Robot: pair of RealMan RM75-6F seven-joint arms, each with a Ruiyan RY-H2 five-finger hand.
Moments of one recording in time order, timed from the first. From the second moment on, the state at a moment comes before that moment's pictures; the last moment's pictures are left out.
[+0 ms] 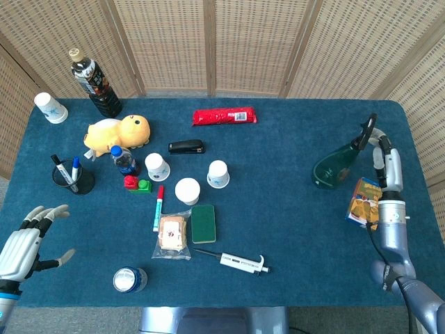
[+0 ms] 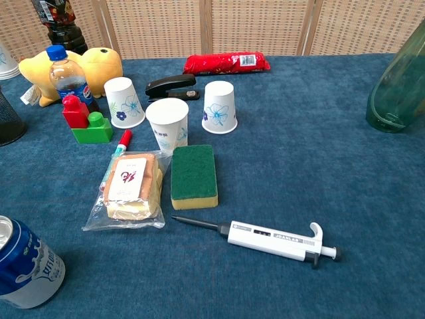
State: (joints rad) left arm -0.10 -1.01 0.02 -1.89 1.50 1.38 -0.10; right arm 0.52 -1.61 0.35 -0.74 -1.28 1.15 1.01
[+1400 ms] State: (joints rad) left arm -0.04 -1.07 0.02 -1.90 1.44 1.47 0.18; right arm 0.26 -1.22 0.12 -1.00 -1.50 1.41 0.66
